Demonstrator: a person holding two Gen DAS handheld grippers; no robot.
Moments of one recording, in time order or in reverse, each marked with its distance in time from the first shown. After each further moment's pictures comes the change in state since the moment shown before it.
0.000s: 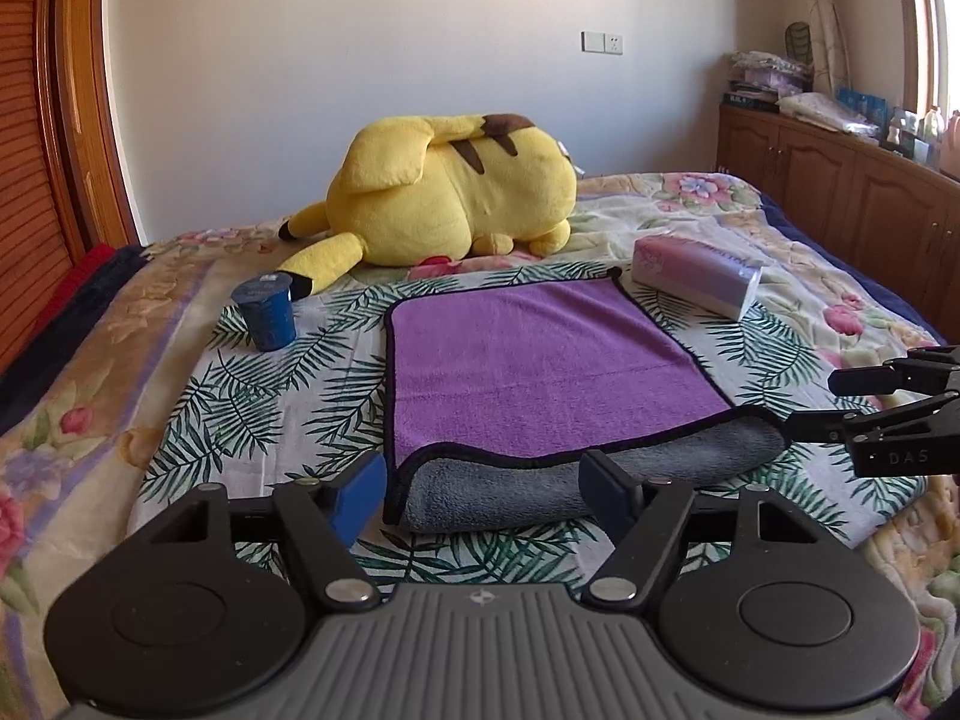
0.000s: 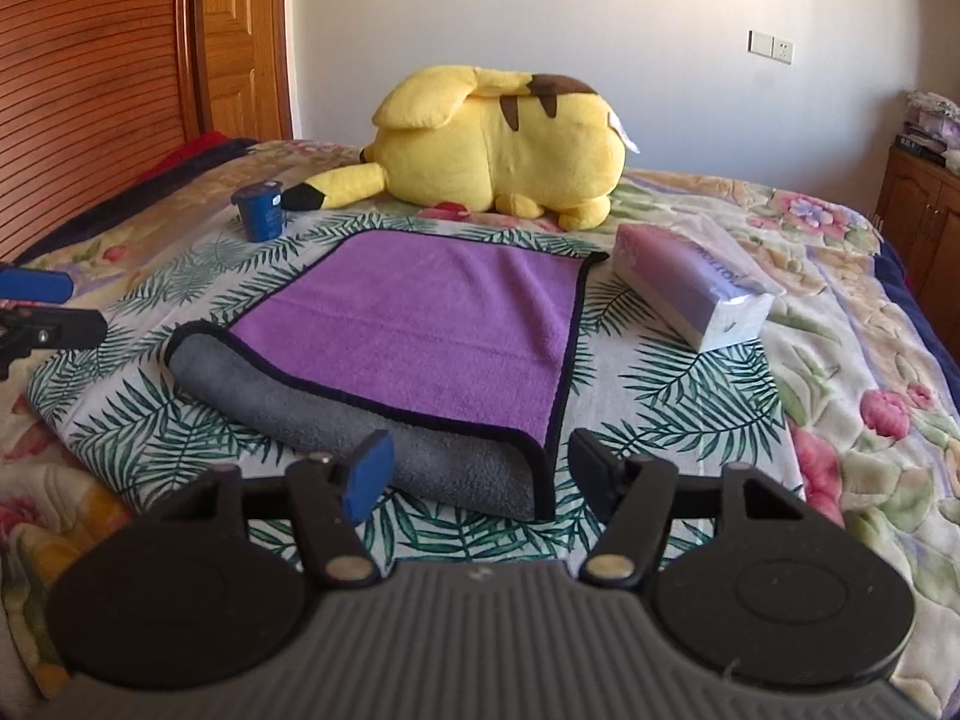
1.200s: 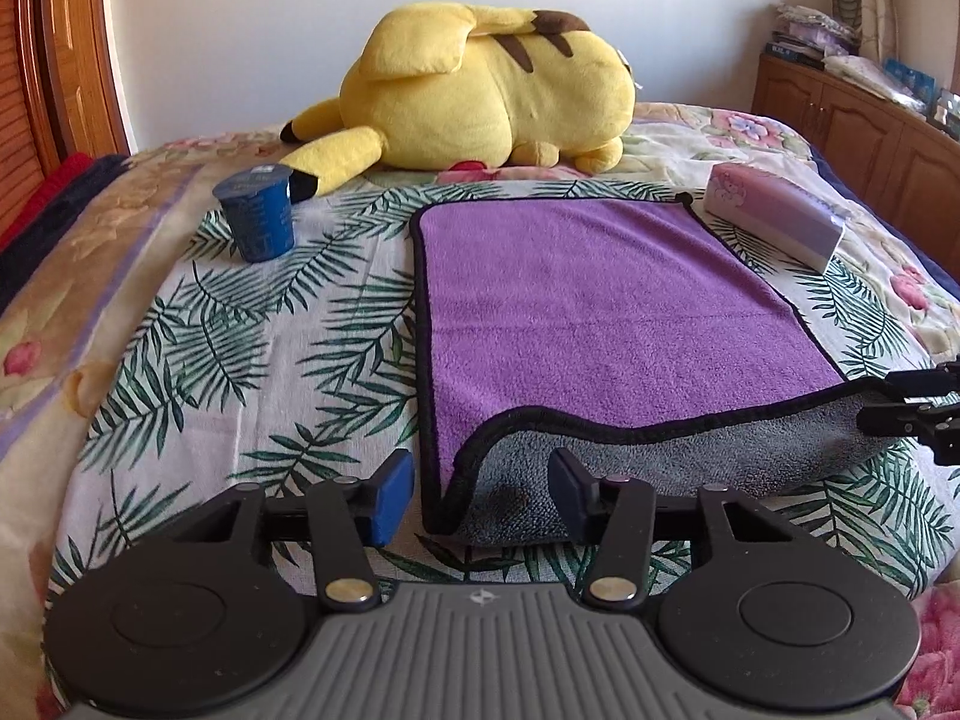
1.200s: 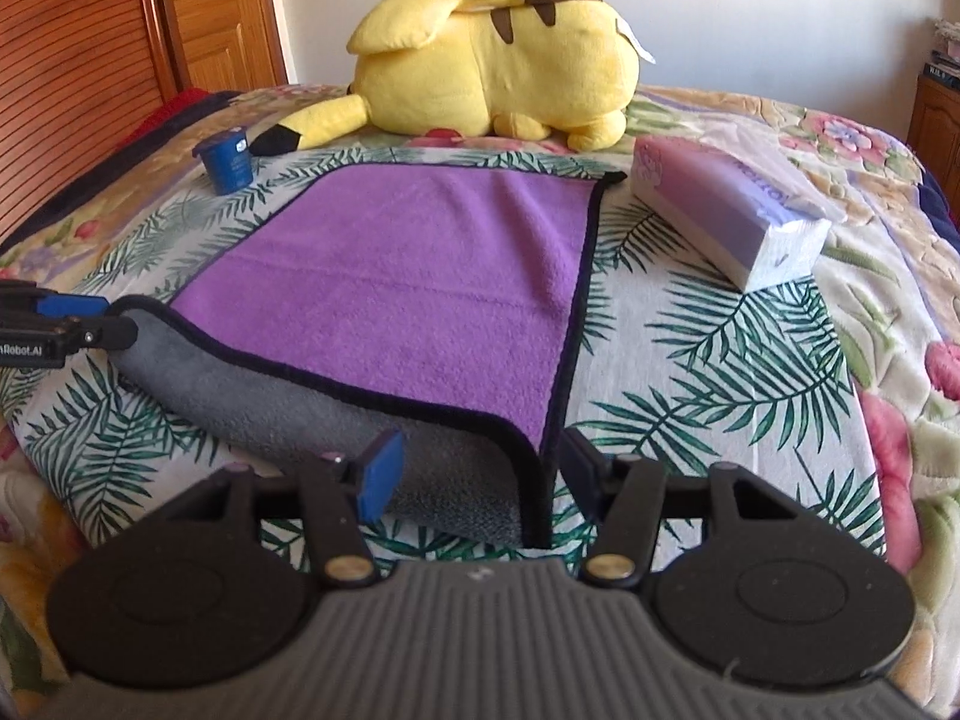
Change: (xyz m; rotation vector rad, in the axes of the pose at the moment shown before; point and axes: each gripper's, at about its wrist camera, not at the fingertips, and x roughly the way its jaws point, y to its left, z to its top) left arm 0.100 0.042 -0.006 -0.059 0.154 -0.014; right arm 0.067 -0.022 0.000 0.051 0.147 0.049
